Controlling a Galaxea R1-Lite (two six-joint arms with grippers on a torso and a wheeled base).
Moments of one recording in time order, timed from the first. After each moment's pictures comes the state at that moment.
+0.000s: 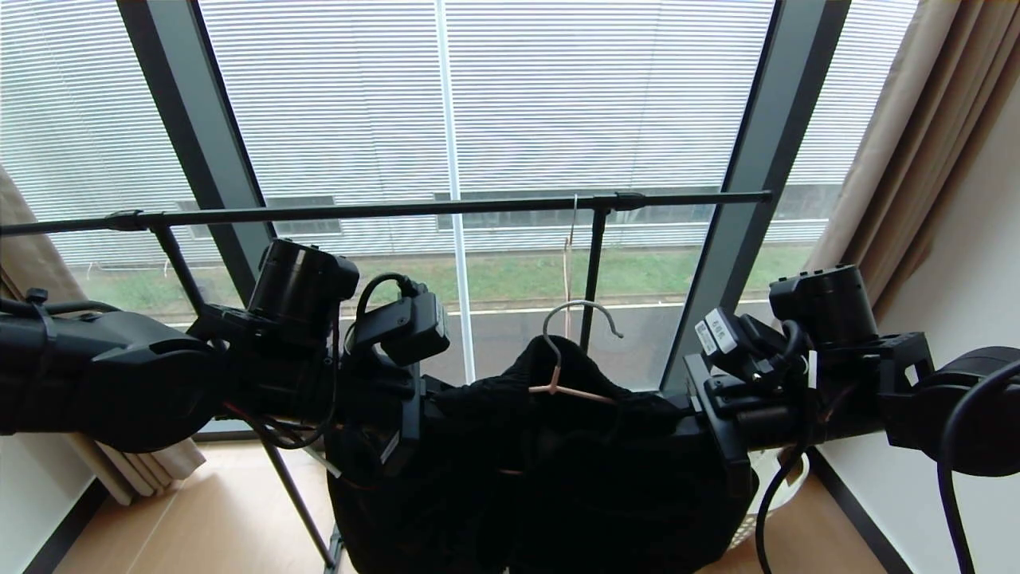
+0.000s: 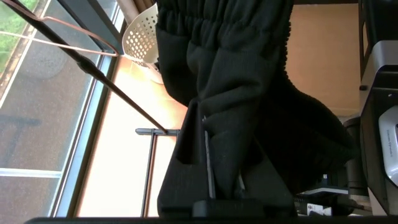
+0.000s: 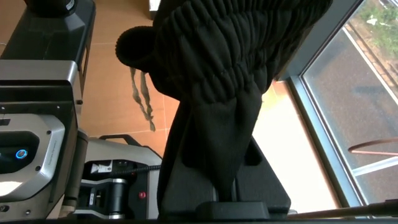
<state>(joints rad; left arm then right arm) -0.45 1.76 -0.98 -0.09 -0.73 0.70 0.39 1.76 -0.84 -0.24 0.95 -0.59</state>
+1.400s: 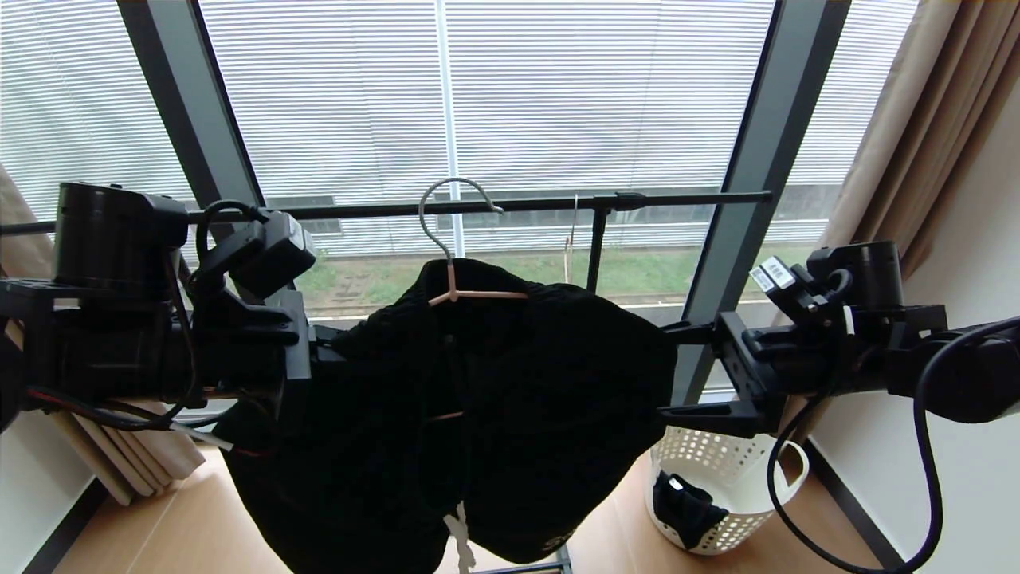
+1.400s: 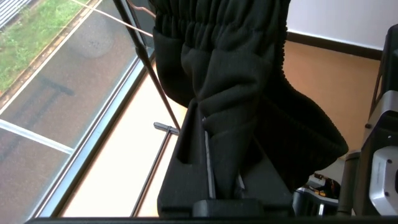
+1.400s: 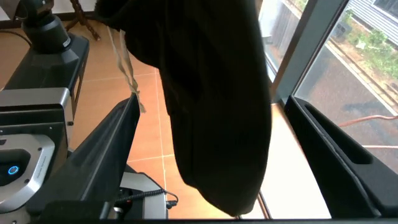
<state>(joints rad) -0.26 1.52 -0.91 -0.09 -0.74 0.50 0.19 1.84 -0.93 -0.30 1.18 -0.52</state>
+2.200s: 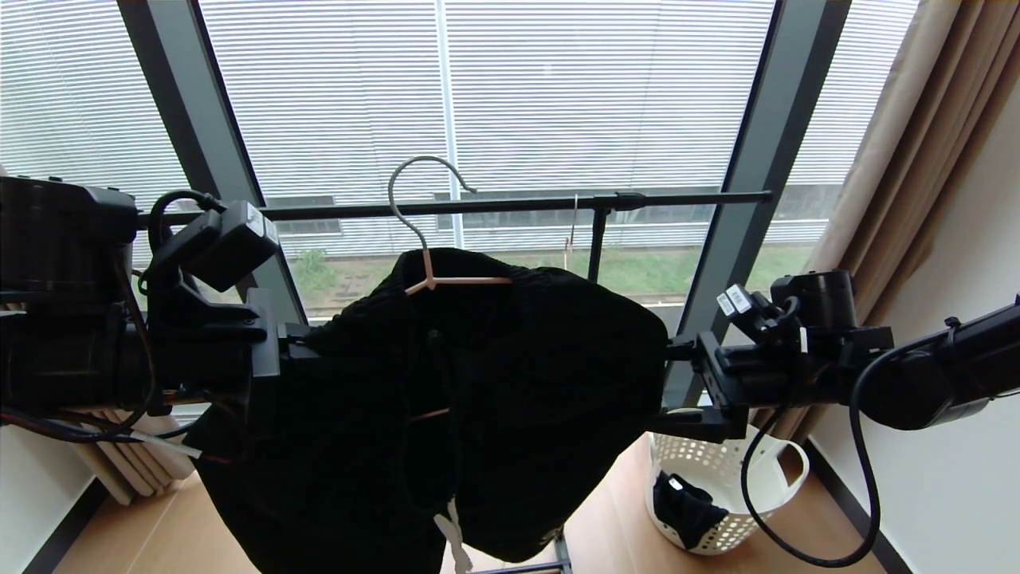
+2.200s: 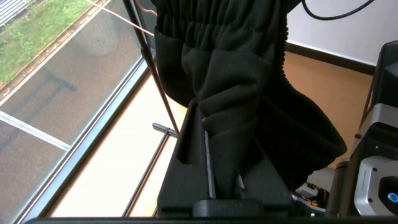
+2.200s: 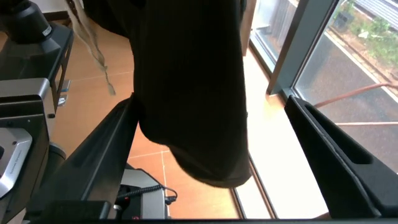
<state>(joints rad) -0.23 1.46 -0.88 -0.09 -0.74 0.44 0.18 1.98 -0.93 -0.40 1.17 -0.53</state>
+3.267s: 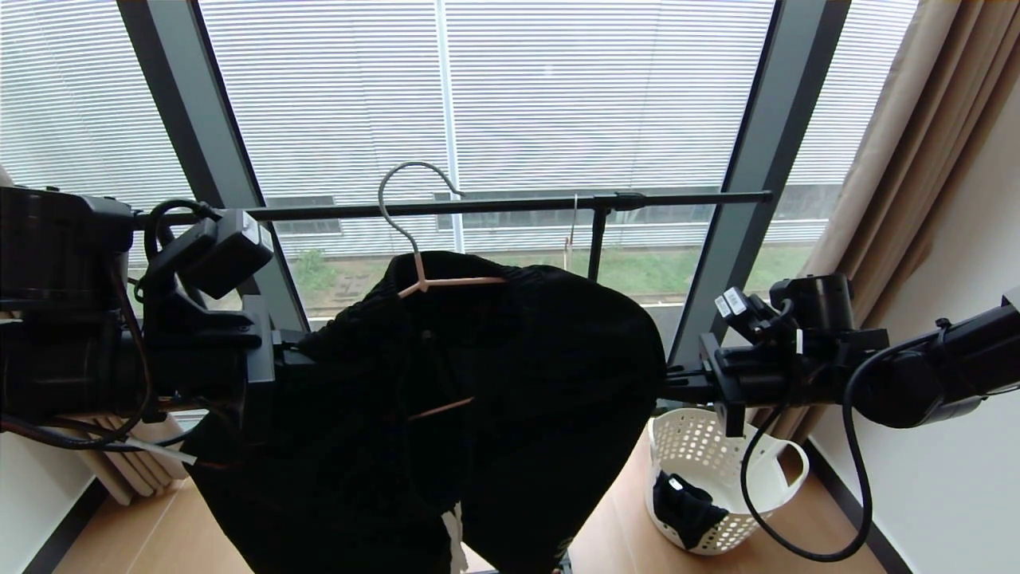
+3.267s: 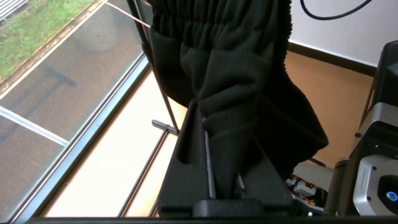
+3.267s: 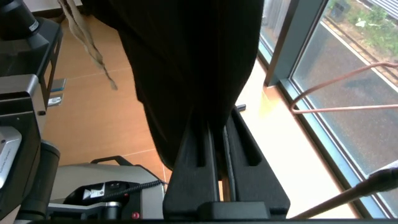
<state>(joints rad) -0.21 1.46 -0.86 -0.09 -0.74 0.44 0.15 2.01 -0.94 -0.40 1.15 -0.53</state>
